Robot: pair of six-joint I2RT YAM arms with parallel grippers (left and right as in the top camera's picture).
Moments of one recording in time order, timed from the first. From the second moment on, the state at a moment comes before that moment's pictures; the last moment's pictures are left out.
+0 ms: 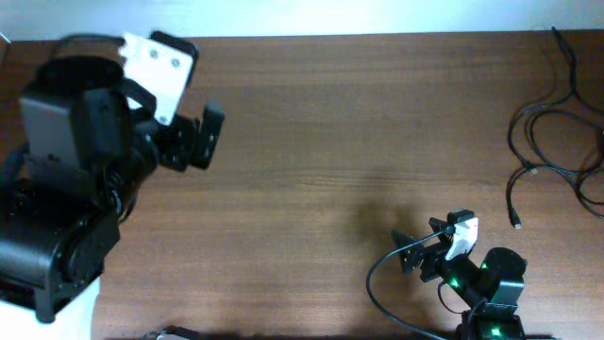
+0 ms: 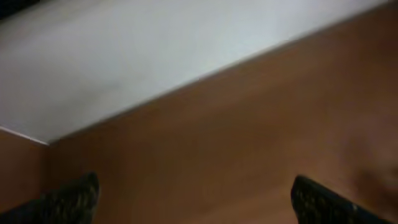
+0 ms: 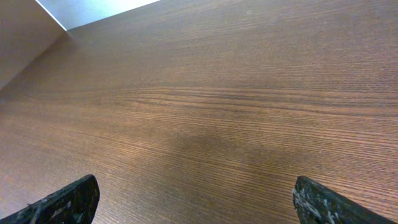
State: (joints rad) left arm -0.29 1.36 2.14 -1.35 -0.13 0.22; right arm -0.12 0.42 0.02 -0.07 -0.63 0.14
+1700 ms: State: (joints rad) left arm -0.08 0.01 0.01 0.78 -0.18 -0.01; right arm -0.12 0.42 0.02 -0.07 -0.62 0.15
